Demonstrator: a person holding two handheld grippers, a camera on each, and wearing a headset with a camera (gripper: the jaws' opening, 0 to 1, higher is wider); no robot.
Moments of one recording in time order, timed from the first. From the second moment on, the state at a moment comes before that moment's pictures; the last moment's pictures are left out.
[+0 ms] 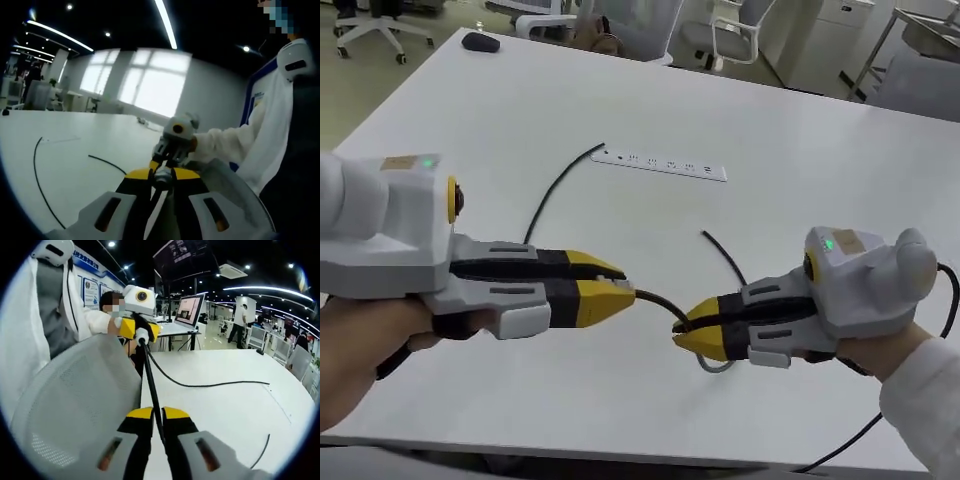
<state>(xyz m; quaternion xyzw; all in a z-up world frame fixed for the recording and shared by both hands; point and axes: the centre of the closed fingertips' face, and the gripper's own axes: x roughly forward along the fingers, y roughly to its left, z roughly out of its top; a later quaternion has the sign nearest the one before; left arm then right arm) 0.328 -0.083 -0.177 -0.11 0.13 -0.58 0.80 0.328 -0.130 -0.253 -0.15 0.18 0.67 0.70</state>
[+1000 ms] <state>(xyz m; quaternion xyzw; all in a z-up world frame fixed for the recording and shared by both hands) 0.325 -0.086 -0.176 -0.08 0.11 -0.59 0.80 0.309 -0.088 -0.194 -0.13 0.10 0.72 0.67</state>
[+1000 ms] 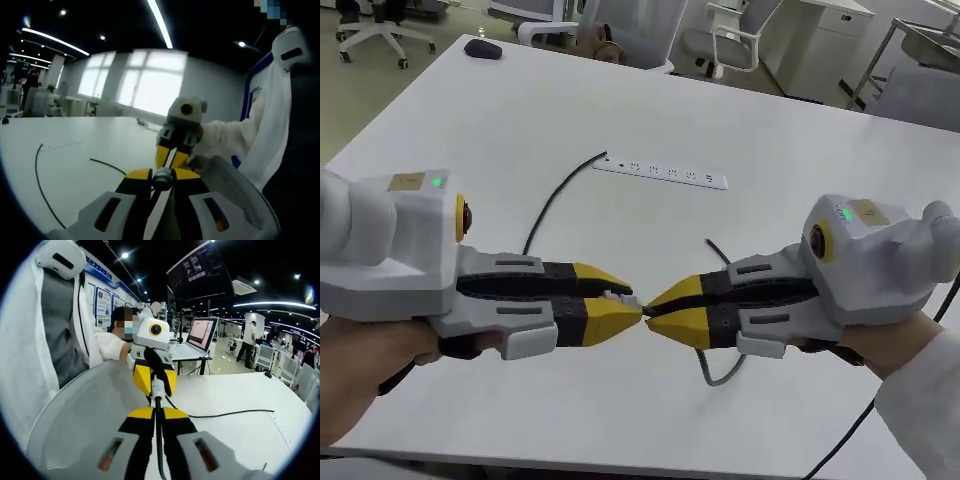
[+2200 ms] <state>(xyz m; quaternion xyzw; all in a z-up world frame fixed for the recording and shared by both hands) 0.334 -0.078 -0.178 -0.09 0.12 -0.57 0.81 0.329 -0.122 -0.227 -0.14 0.15 0.69 0.70</state>
